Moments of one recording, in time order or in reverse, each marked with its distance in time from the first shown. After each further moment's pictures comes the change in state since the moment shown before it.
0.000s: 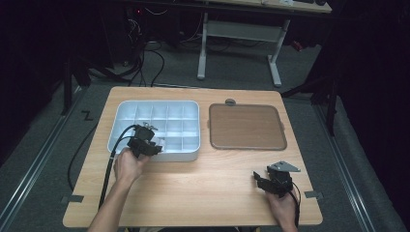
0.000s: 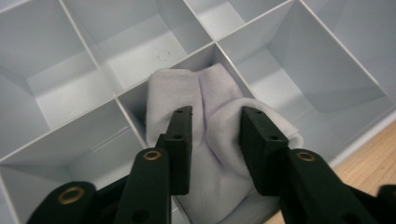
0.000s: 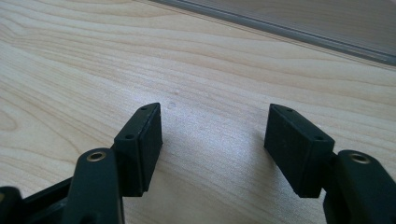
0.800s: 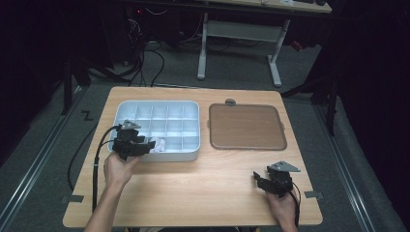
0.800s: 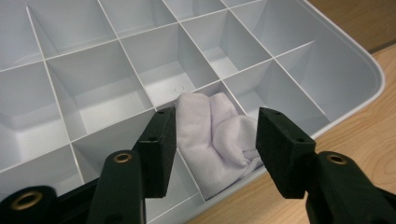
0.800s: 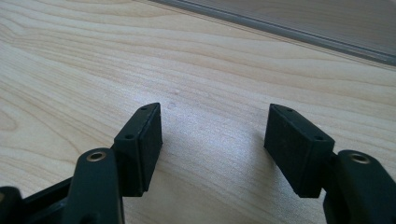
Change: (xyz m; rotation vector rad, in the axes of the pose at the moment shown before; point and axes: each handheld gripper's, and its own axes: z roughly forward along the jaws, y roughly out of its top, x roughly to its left) left arm 0.010 0.014 -0.048 -0.188 -0.090 -0.103; right arm 0.000 0.000 0.000 -0.001 0.000 -0.002
